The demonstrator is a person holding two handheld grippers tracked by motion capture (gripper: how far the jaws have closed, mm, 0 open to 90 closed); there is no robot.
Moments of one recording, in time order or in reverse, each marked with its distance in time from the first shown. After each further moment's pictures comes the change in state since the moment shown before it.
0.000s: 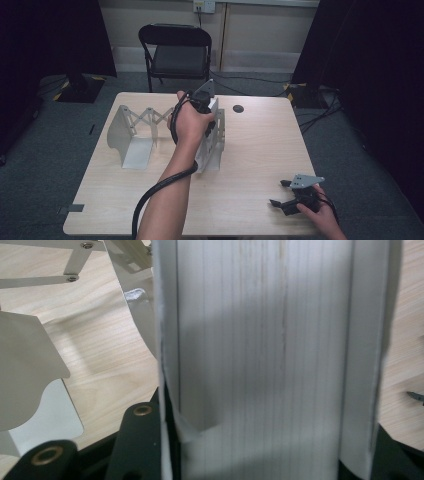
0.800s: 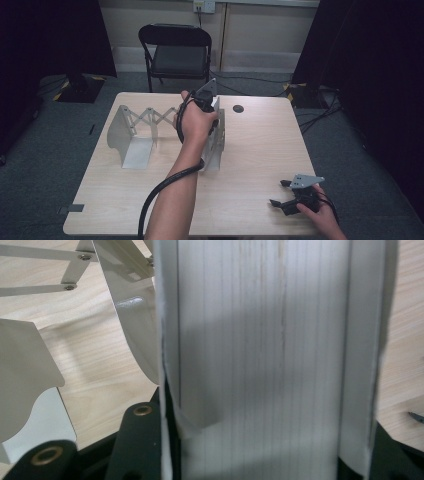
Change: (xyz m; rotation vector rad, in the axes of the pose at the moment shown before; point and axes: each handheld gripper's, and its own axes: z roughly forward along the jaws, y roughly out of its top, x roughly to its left) left arm -0.003 0.010 0.009 -0.011 0.018 -0.031; right arm 0.000 0.000 0.000 0.000 0.001 -0.001
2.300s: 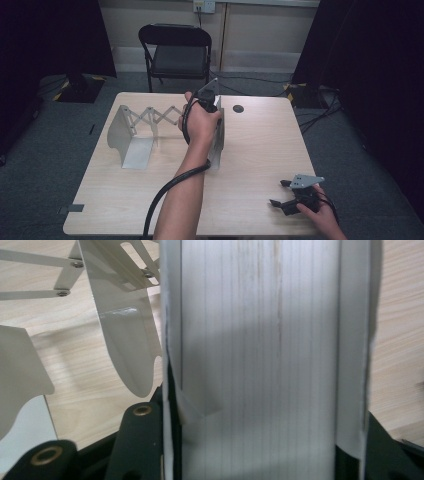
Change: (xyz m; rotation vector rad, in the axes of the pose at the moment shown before) left arm -0.007 0.004 0.009 -0.056 0.000 -0.058; right arm 0.000 0.000 0.000 0.000 0.000 0.000
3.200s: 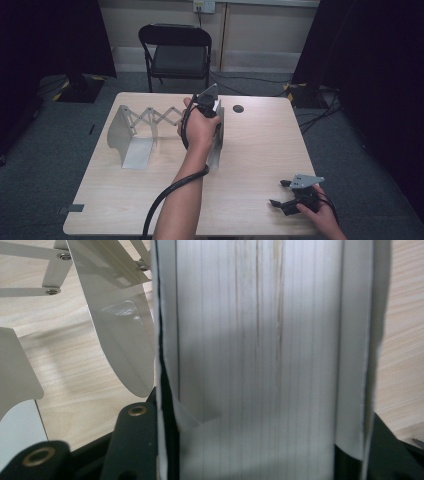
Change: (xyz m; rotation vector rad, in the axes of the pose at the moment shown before) left arm 0.002 -0.009 0.010 -0.012 -0.005 0.020; right arm 0.000 0.000 0.000 -0.003 0.000 -0.001
